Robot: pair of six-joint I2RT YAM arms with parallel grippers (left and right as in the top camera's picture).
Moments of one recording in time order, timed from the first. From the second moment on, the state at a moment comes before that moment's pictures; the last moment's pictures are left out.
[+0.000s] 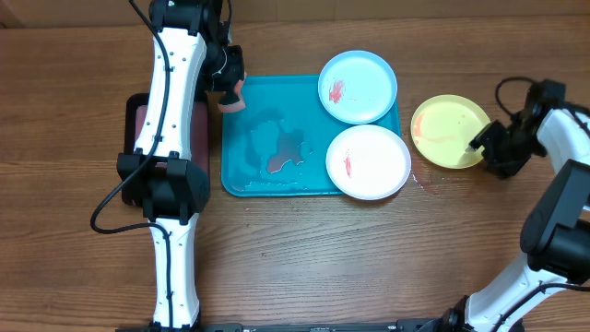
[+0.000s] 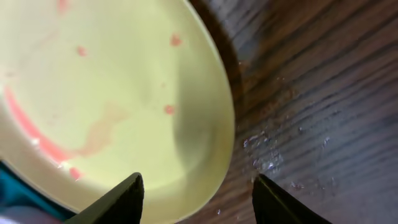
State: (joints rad) left arm -0.13 2.43 2.63 -1.59 0.10 -0.23; right arm -0.38 1.98 1.43 -0.95 -0.23 0.43
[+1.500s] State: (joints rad) left arm -0.16 2.43 2.63 -1.58 0.10 -0.23; right arm 0.06 1.89 1.27 -0.90 -0.17 0.28
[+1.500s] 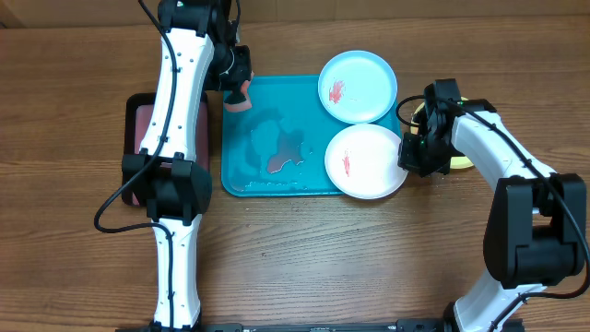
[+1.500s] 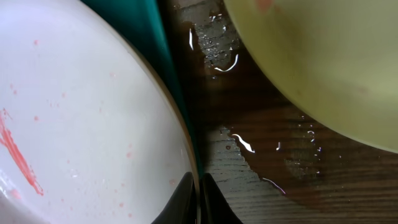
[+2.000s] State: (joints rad) left arm -0.16 2.43 2.63 -1.58 0.10 -0.23; right arm 0.25 1.89 1.35 -0.82 -0.19 0.41
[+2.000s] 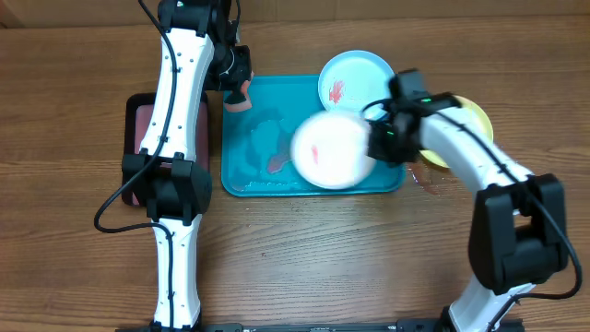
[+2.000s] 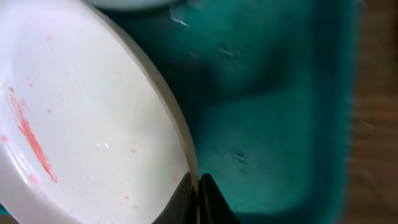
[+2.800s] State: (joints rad) left arm -0.18 2.43 2.63 -1.57 0.10 -0.23; right arm 0.50 2.00 1.36 -0.56 -0.09 0.71
